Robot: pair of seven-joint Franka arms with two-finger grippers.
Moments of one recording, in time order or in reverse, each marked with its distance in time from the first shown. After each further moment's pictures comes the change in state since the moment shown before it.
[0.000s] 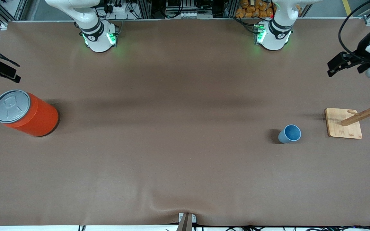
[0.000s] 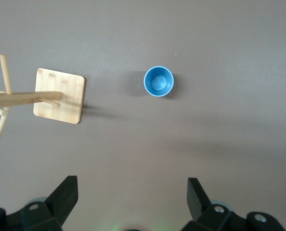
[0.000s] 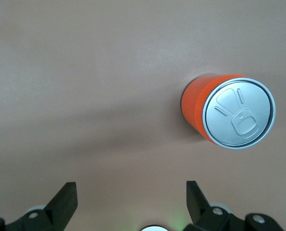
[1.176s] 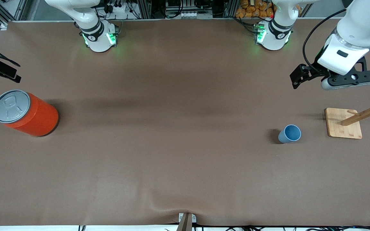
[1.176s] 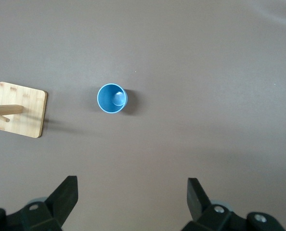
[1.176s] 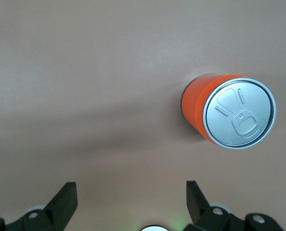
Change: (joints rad) left arm 0.068 0.106 -0.283 0.079 0.002 0.079 -0.245; right arm 0.002 0.000 0.000 0.000 0.000 0.000 0.000
